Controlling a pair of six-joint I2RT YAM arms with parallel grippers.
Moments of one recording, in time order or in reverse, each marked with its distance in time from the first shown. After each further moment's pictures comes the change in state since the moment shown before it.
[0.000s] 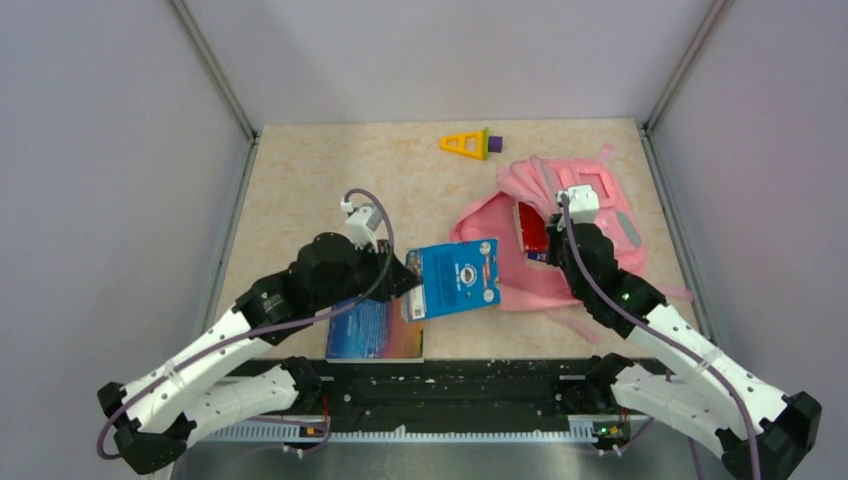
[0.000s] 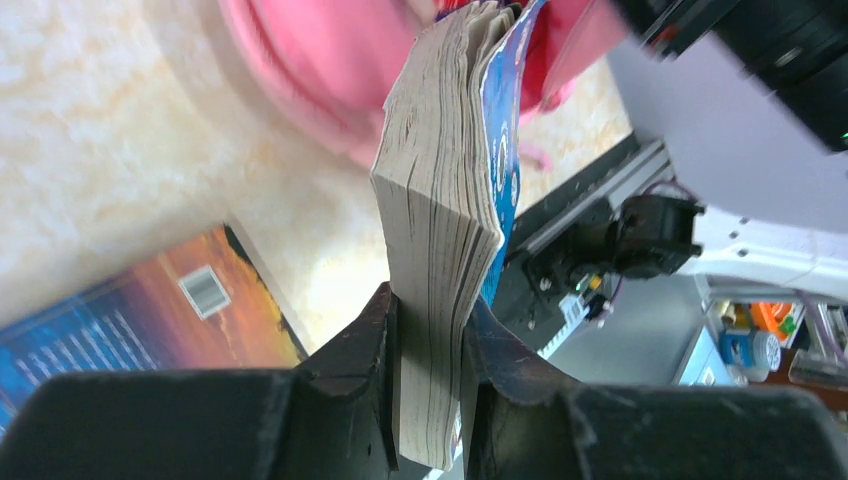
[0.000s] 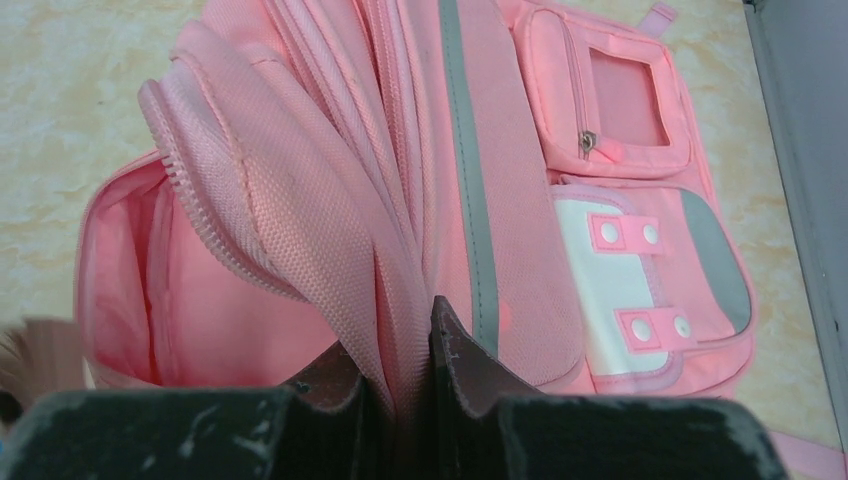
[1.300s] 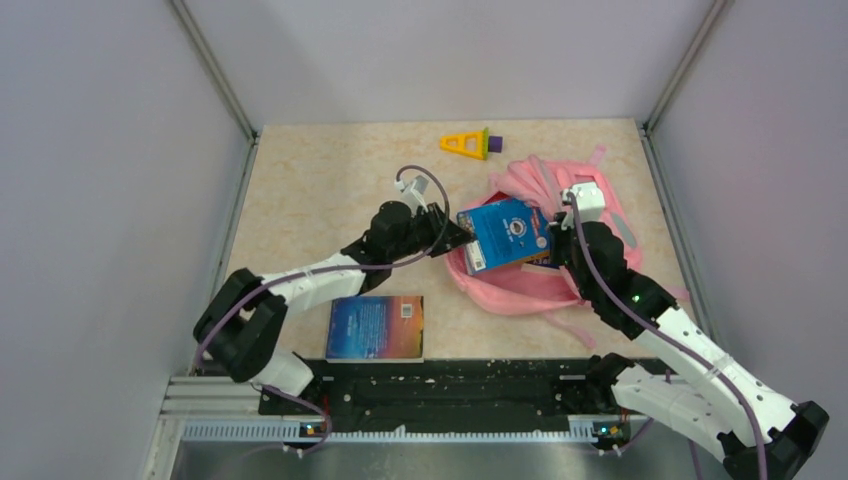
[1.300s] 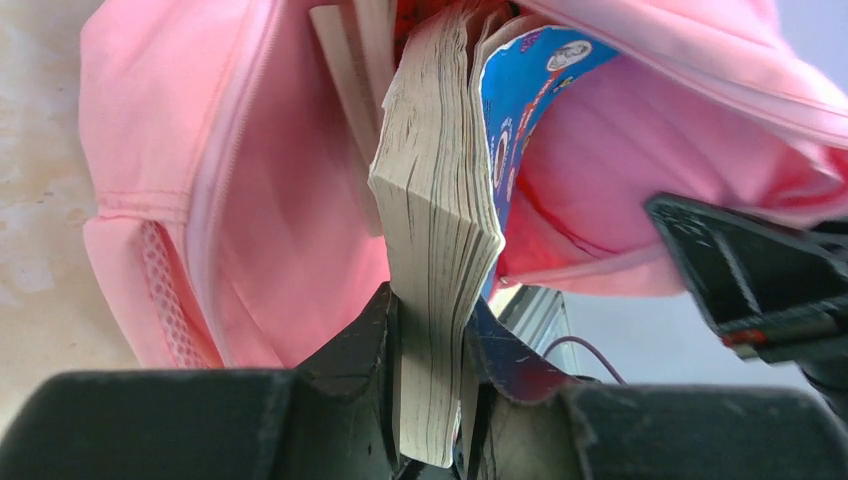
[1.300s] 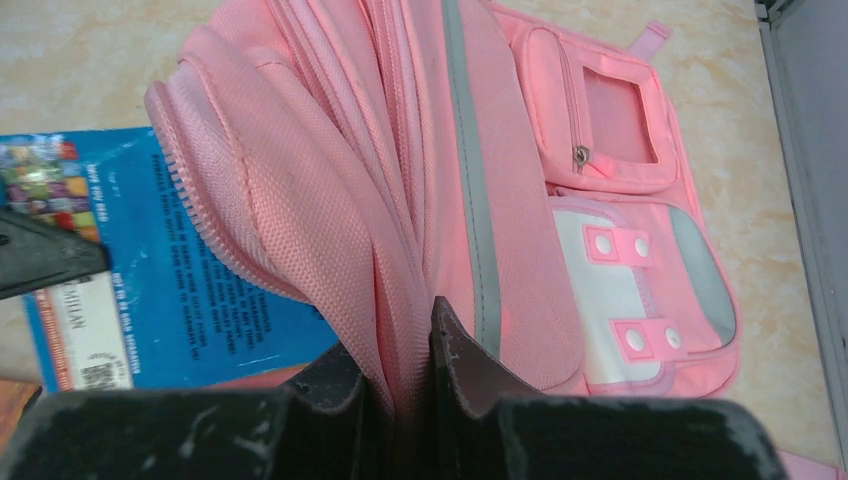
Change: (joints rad) left arm 0.195 0.647 -0.098 0.958 0.242 -0.277; right arm 0.000 -0.033 0.047 -0.059 -0.053 -0.008
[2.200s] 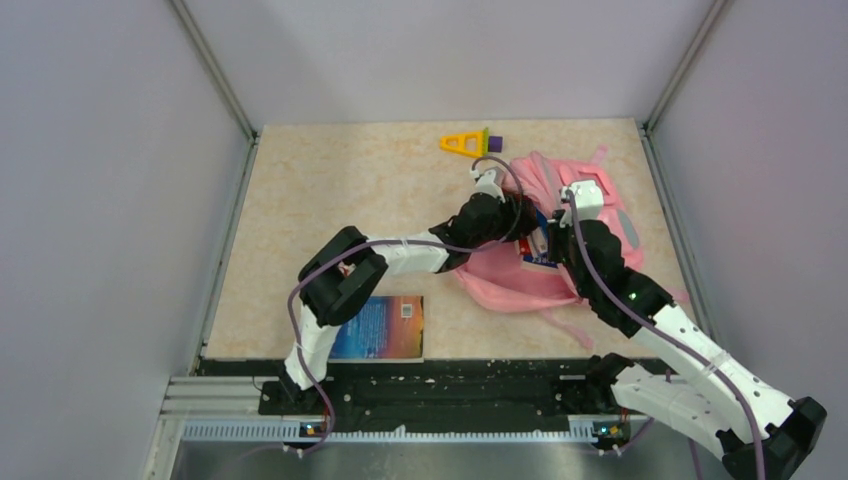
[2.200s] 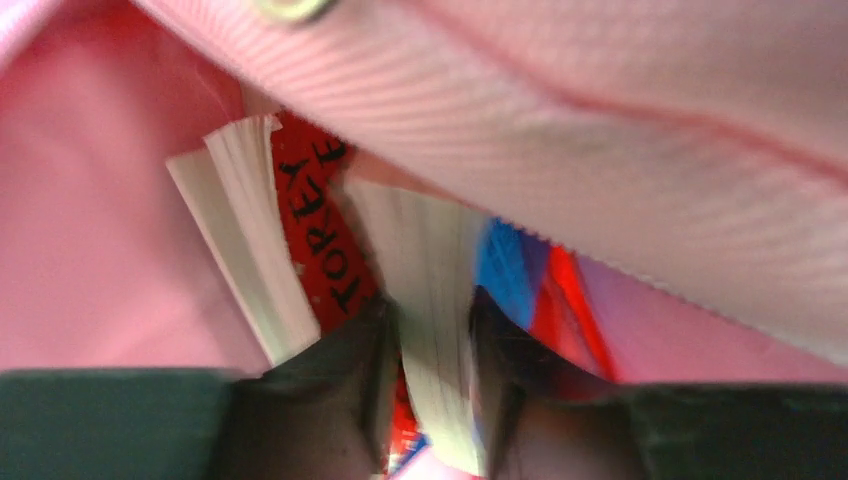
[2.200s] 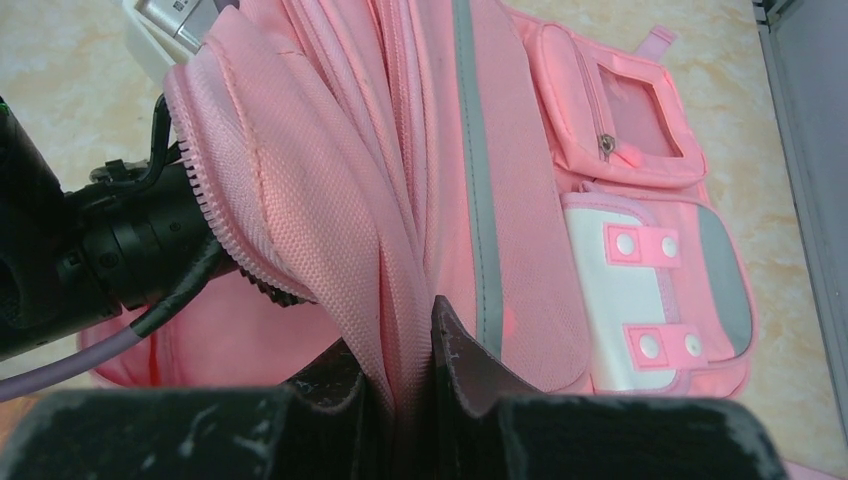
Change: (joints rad) left arm -0.190 0.622 0.566 0.034 -0.270 0.081; right arm 0.000 0.020 0.000 0.031 0.009 0.006
